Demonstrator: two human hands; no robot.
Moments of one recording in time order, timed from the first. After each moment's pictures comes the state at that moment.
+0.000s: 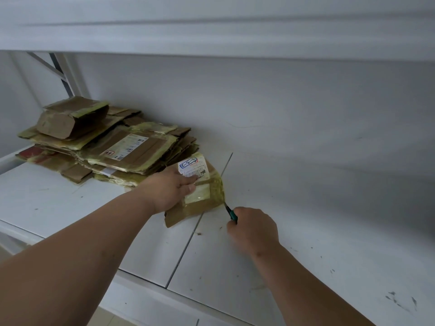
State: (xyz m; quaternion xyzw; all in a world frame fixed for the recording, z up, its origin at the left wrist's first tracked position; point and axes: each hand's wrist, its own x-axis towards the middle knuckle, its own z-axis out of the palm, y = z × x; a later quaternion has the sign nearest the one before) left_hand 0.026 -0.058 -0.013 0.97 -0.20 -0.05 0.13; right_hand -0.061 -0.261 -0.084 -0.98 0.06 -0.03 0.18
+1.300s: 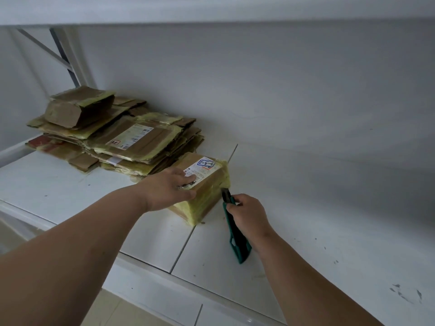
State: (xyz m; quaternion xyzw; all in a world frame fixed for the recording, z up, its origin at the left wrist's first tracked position) left_hand 0.006 -0.043 -0.015 0.96 -0.18 -0.15 0.14; right_hand -0.054 -0.246 -0.087 -0.86 0.14 -0.01 0.49
